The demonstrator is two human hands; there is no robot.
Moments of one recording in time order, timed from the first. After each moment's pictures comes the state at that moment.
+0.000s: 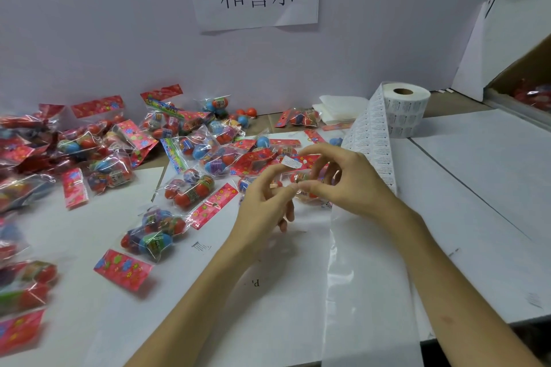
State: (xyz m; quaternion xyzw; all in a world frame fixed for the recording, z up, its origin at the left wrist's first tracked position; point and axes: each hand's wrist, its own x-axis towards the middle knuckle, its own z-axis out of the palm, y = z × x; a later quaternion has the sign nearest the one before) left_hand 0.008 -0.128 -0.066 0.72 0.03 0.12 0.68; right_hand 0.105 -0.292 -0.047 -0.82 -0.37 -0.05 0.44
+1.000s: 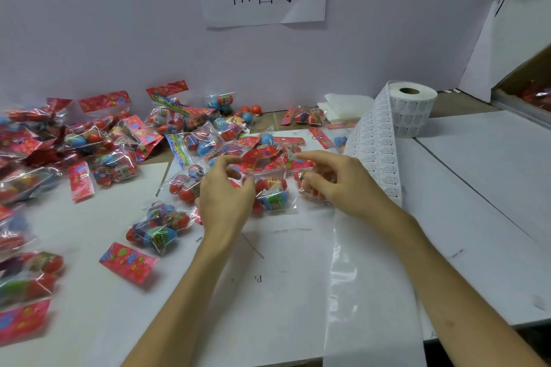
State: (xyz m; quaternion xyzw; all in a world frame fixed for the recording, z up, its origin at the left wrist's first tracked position) left_hand 0.007 -0.092 -0.058 0.81 0.25 0.27 0.45; right_hand 0.099 -0.281 -0.053 -0.82 -0.35 -0.02 0.45
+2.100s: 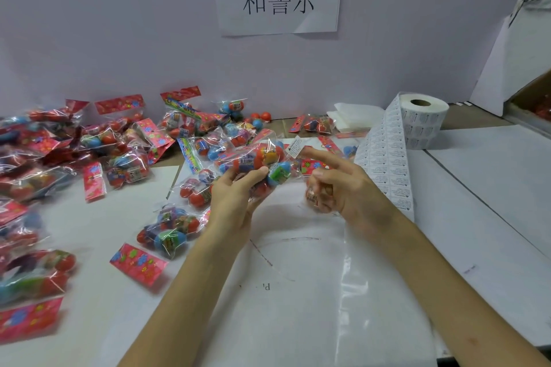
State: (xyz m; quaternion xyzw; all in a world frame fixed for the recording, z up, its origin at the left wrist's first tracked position) left_hand 0.011 -0.087 -0.044 0.48 0.21 0.18 0.83; right_hand 0.079 -0.265 -0.036 -0.57 -0.26 0.24 0.74
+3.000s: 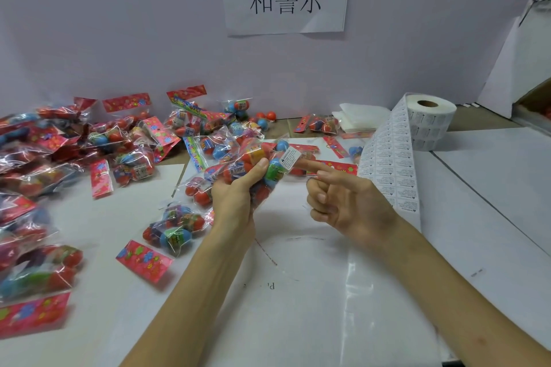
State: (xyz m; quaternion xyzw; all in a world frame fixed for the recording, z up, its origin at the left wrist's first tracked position) left_hand 0.014 -0.088 -0.046 0.46 0.24 0.23 0.82; right_hand 0.073 -0.261 -0.039 -0.47 -0.23 0.37 0.77
